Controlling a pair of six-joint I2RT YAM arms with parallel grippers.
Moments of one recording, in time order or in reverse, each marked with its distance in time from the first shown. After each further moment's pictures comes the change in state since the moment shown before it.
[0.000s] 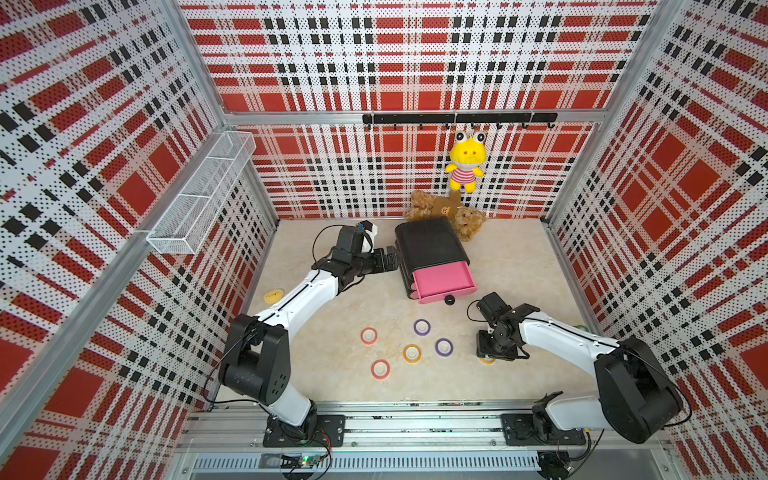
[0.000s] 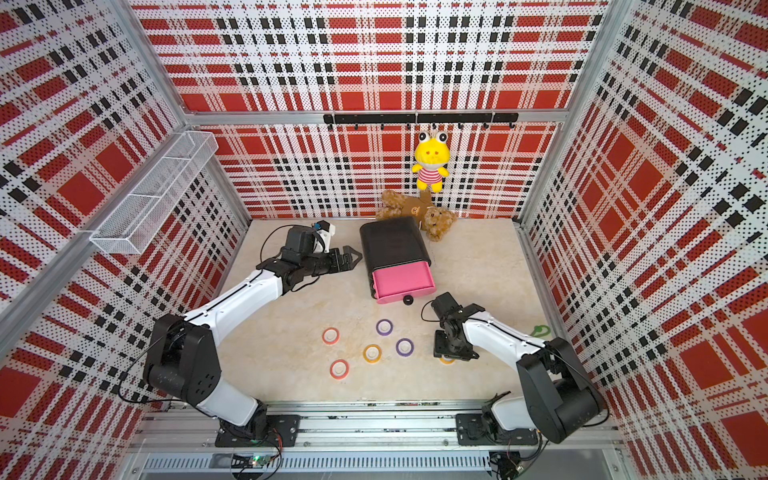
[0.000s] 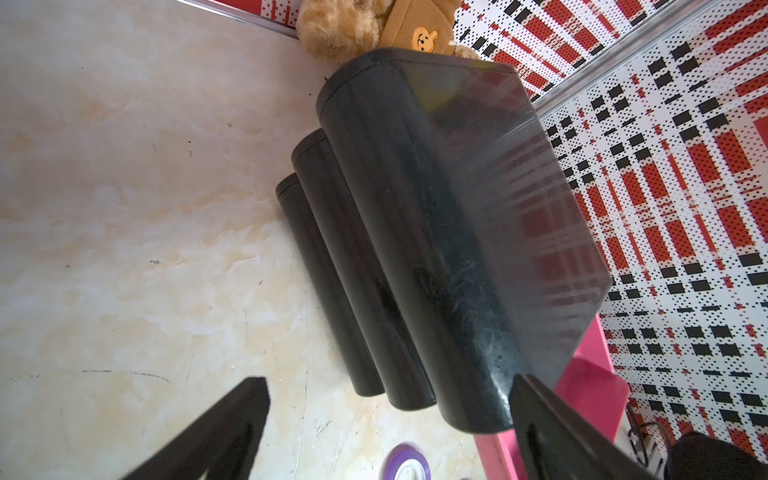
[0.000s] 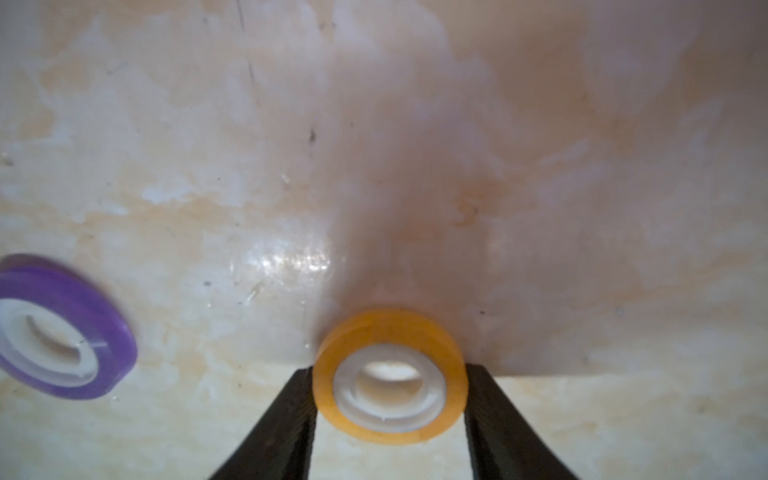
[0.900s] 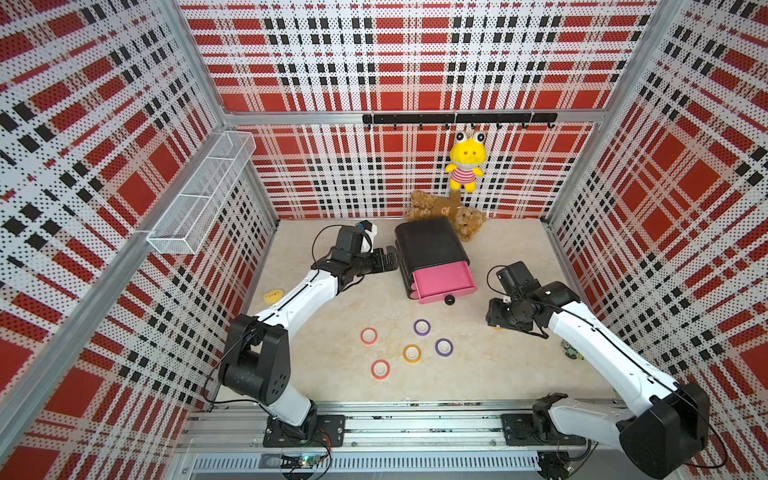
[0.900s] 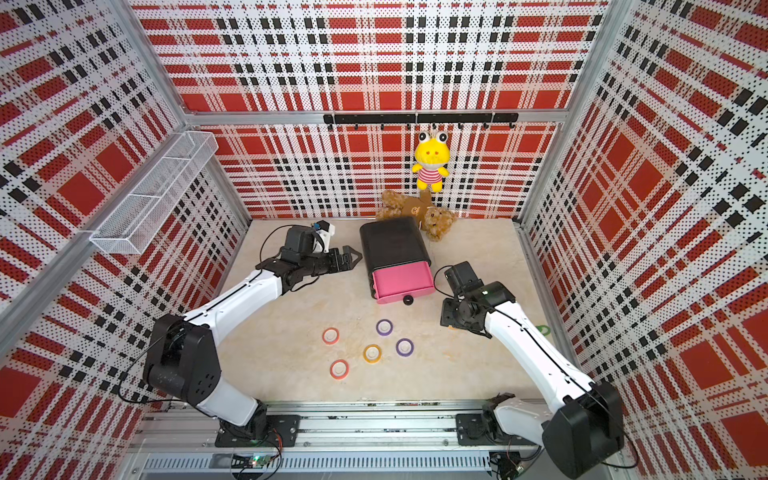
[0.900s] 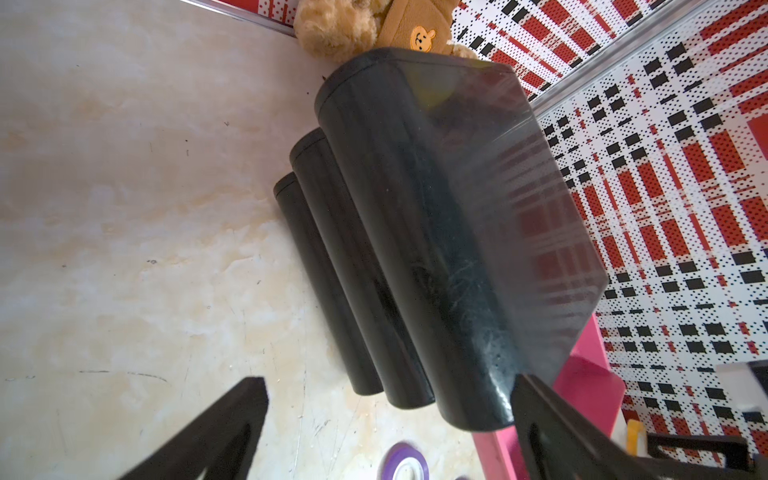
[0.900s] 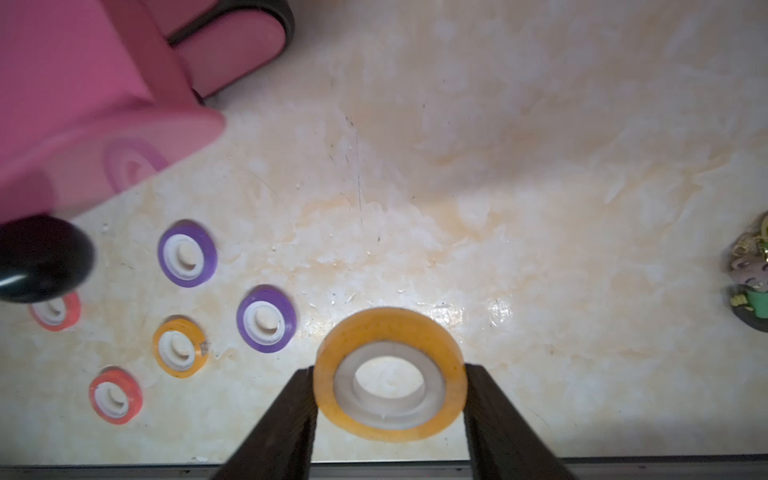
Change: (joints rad) left arm 0.005 0.000 0.000 0.000 0.014 0.000; right arm -0.072 -0.167 0.373 -0.263 0.076 -0.027
